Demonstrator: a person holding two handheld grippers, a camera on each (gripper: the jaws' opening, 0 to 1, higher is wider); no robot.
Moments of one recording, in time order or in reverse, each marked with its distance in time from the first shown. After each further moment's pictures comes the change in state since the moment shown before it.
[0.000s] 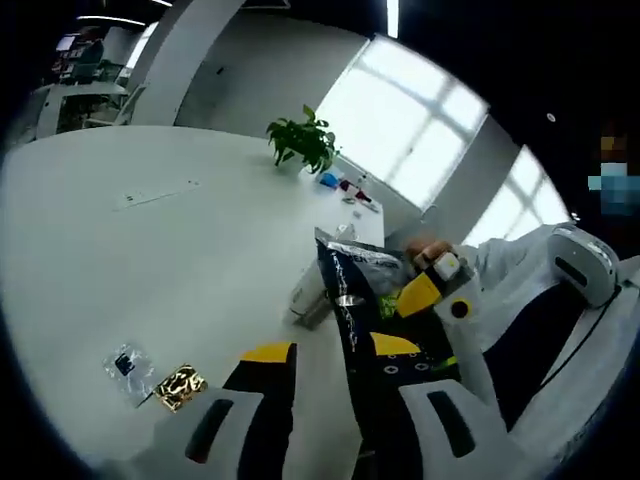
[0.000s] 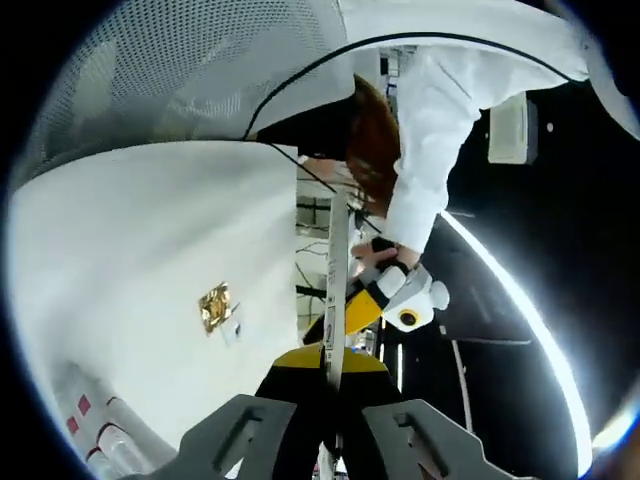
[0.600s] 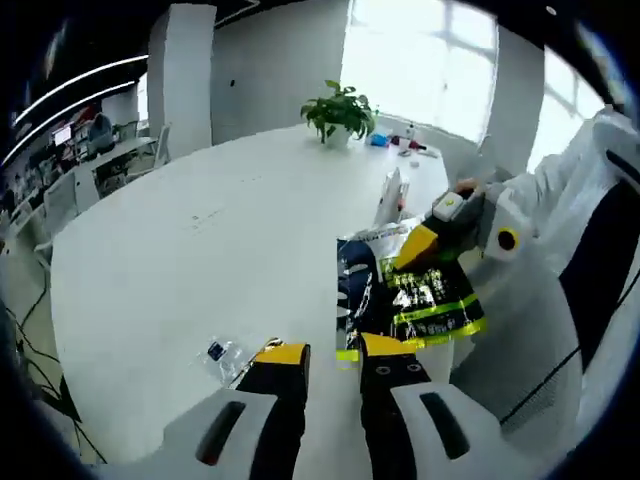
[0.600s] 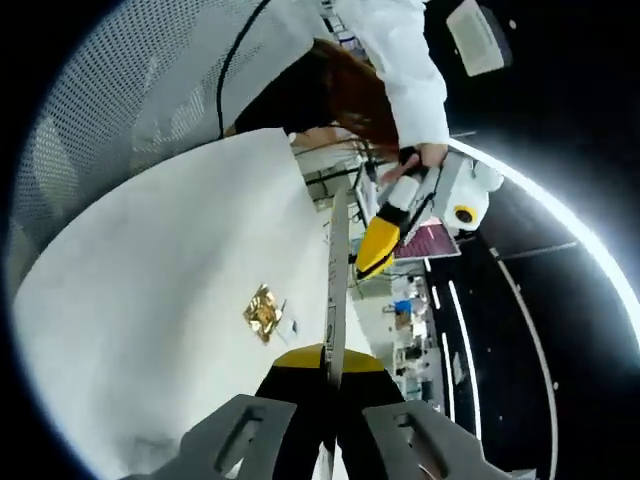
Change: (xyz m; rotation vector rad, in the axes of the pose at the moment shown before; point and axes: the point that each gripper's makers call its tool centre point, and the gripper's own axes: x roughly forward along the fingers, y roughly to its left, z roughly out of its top) left arm -0.030 0.024 -0.019 0.240 0.078 0.304; right arm 0.019 0.043 -0.018 0.323 0.141 0.078
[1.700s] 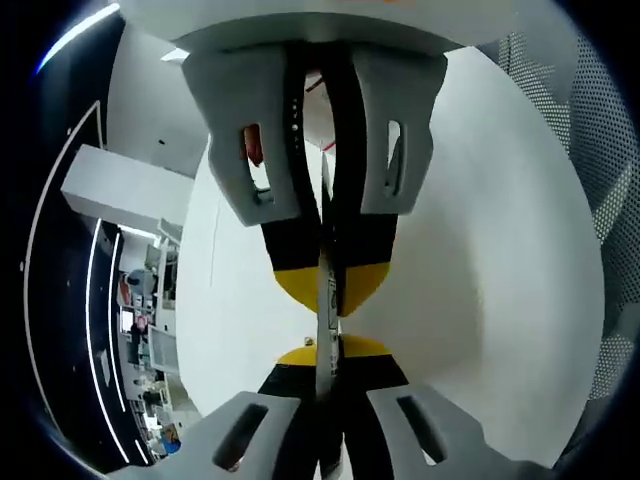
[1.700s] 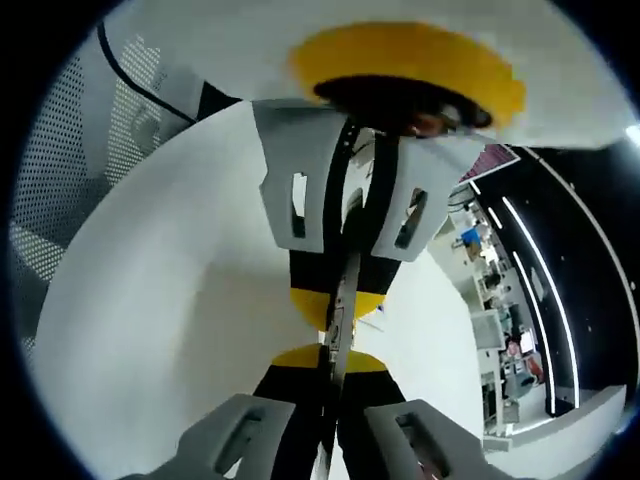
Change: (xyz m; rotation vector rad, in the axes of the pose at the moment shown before) left arm 0.086 0.008 -0.077 0.982 0.440 0.468; right arm 0.066 0.087 -0.026 0.472 0.201 0.318
